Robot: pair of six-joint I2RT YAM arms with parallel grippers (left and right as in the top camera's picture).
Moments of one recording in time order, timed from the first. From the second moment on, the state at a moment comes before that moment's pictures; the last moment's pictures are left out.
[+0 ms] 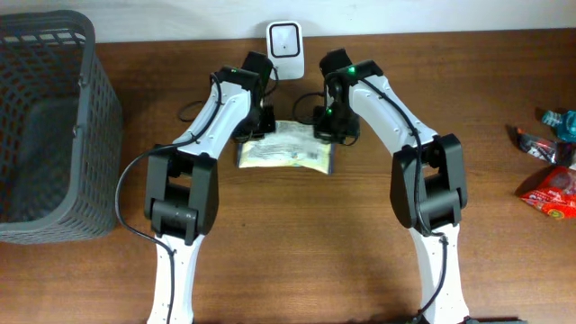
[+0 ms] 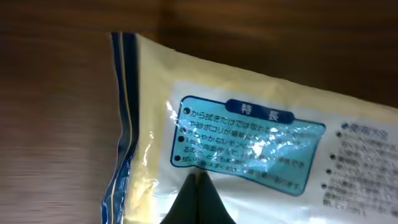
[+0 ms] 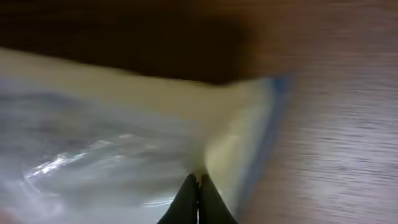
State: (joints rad) left arm -0.32 2.38 2.01 -1.09 0.00 -0.41; right arm 0.30 2.38 2.01 -1.13 -0.19 0.39
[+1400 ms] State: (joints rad) left arm -0.06 2.42 2.32 -1.43 -0.19 -0.47; right arm 0.37 2.41 2.00 -0.74 -0.31 0.34
